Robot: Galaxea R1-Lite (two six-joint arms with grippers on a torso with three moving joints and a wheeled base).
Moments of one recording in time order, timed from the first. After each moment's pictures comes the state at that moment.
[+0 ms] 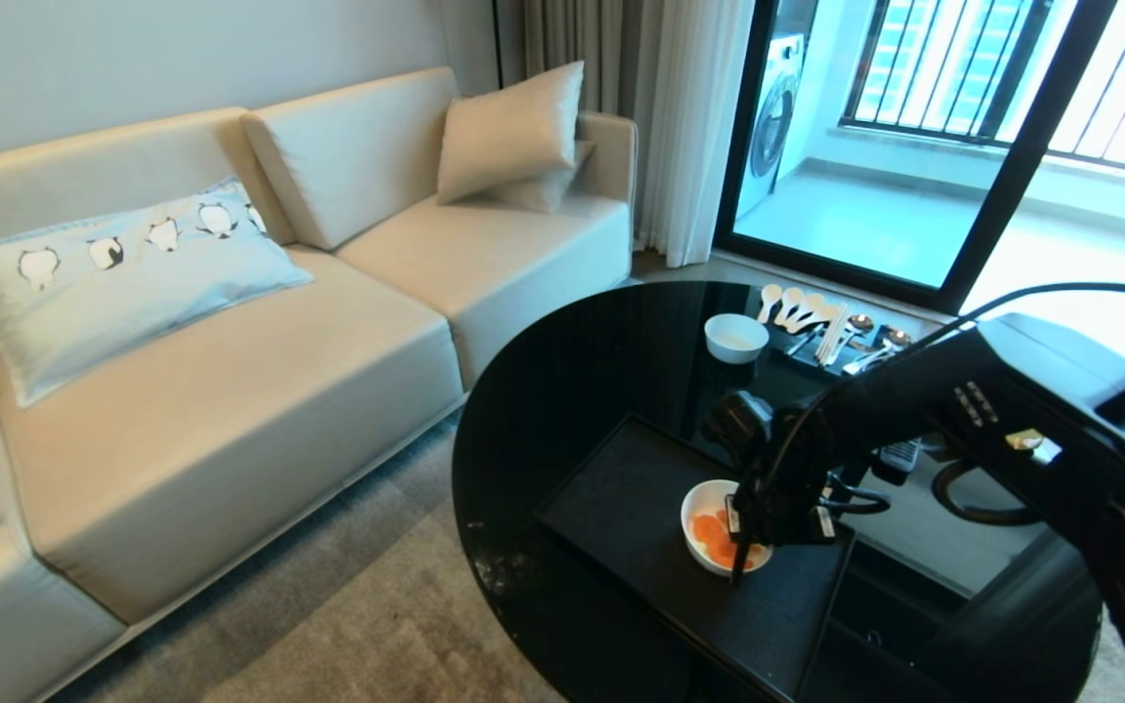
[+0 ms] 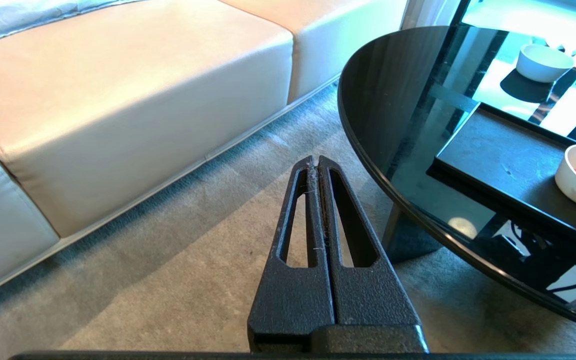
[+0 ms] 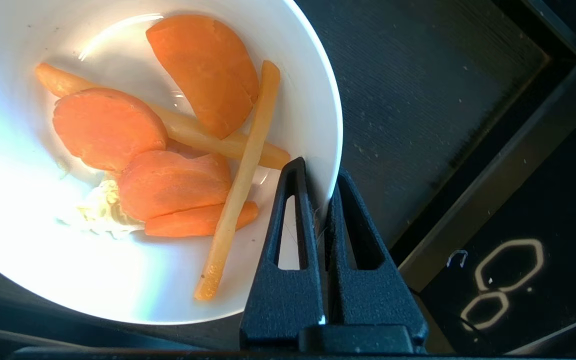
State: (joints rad) left arm 0.00 0.00 0.00 -0.01 0.01 -0.10; right arm 0.42 2.37 -1.48 0.41 -0.32 0.48
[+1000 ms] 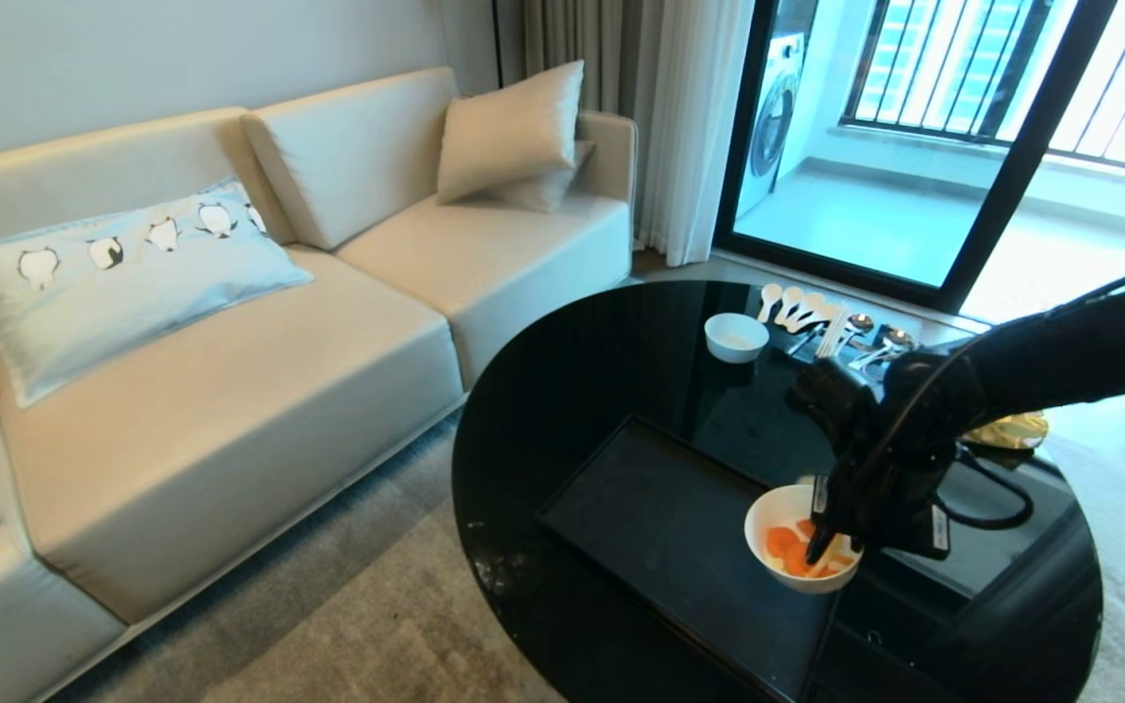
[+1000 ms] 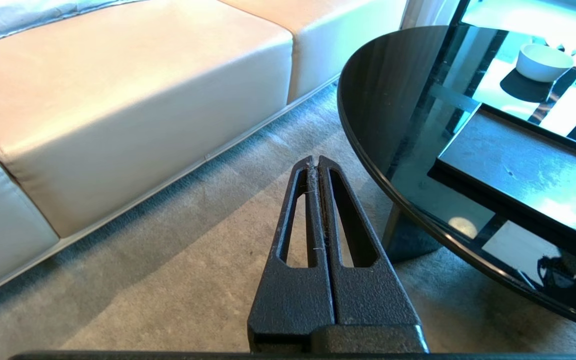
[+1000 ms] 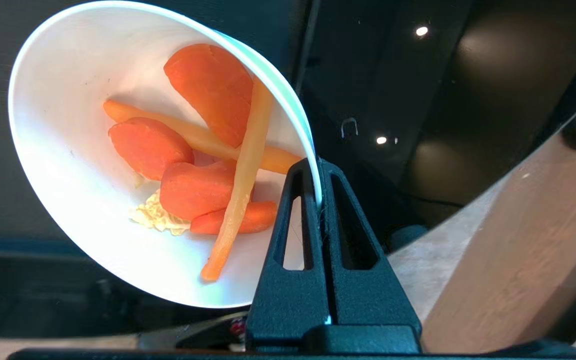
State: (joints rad) left arm 0.00 0.00 0.00 -0.01 0.01 -0.10; right arm 0.34 2.06 -1.30 0.58 -0.28 0.75
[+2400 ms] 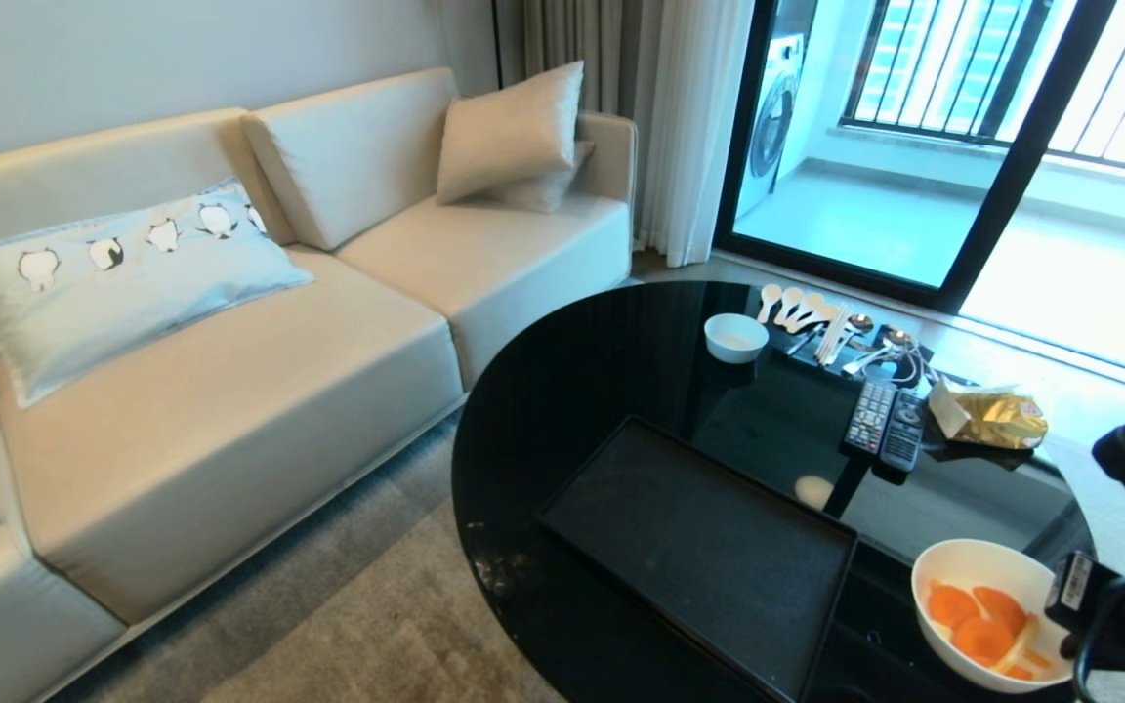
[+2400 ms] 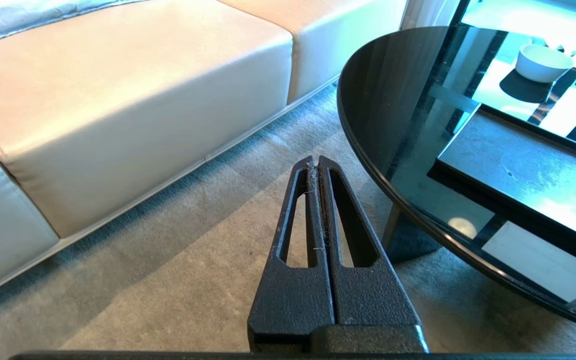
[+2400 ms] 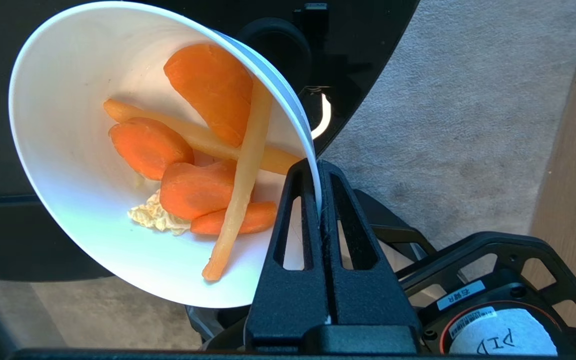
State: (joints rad) left arm 0.00 0.00 0.00 -0.01 0.01 -0.10; right arm 0.07 1.44 -0.69 0.45 -0.15 0.80
